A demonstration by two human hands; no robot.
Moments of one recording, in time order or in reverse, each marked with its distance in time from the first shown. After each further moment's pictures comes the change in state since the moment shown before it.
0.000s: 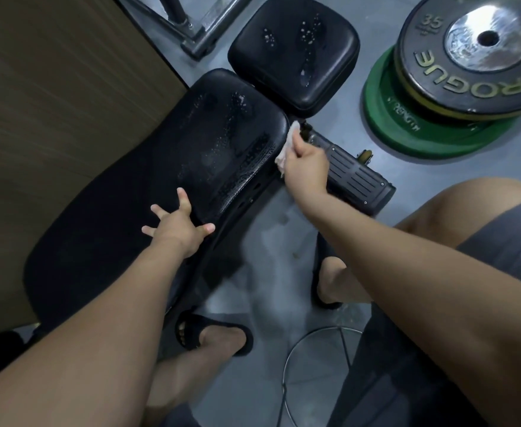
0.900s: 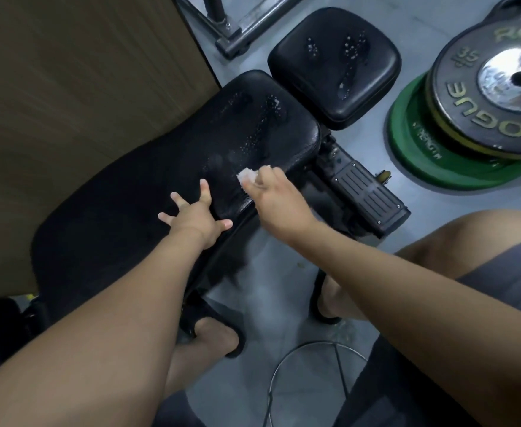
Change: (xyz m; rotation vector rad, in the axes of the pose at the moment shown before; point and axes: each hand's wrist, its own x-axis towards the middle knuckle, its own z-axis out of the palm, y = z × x) left_hand 0.004 -0.004 0.000 -0.024 -0.020 -0.003; right_hand -0.049 0.007 0.045 -0.934 -0.365 -0.939
